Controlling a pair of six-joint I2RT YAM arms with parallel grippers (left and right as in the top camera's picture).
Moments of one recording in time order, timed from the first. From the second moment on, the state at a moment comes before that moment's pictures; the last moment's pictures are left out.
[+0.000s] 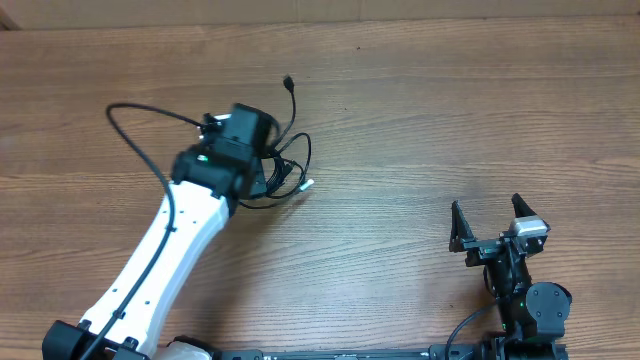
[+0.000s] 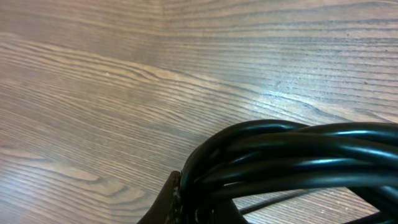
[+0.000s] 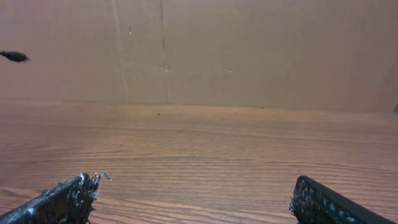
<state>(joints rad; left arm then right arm) -0.38 1.46 1.20 -0.98 -0.41 -0.54 -0.03 0.01 0.02 -0.02 -0.16 0.01</state>
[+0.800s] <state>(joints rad) -0.51 1.46 1.23 -0.85 -0.53 -0.46 -0.03 0.01 0.02 -0.02 -0.16 0.01</state>
